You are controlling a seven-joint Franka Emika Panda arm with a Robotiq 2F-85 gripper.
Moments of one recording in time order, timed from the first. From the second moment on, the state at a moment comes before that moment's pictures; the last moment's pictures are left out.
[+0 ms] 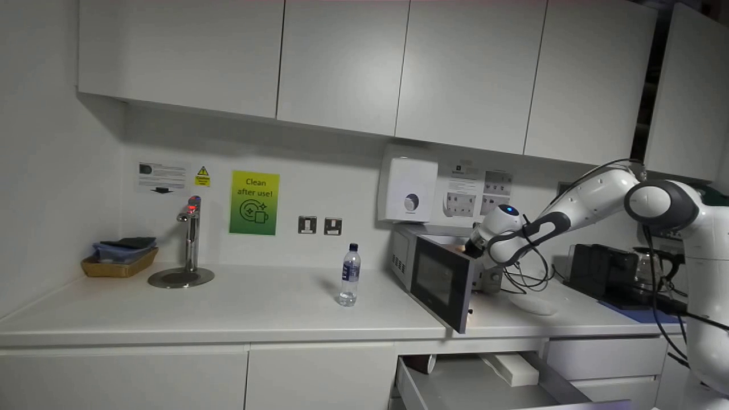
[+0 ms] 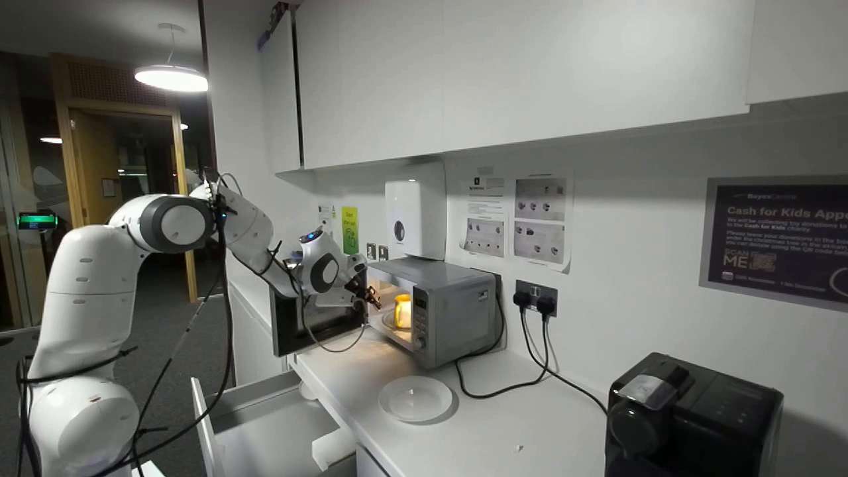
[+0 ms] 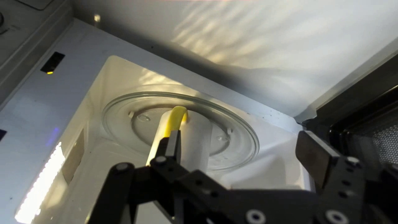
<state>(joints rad) 0.07 0.20 -0.03 -2.06 -0.29 2.91 0.11</state>
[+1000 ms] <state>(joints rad) 0.07 -0.14 -0.03 -2.30 -0.50 2.71 0.34</state>
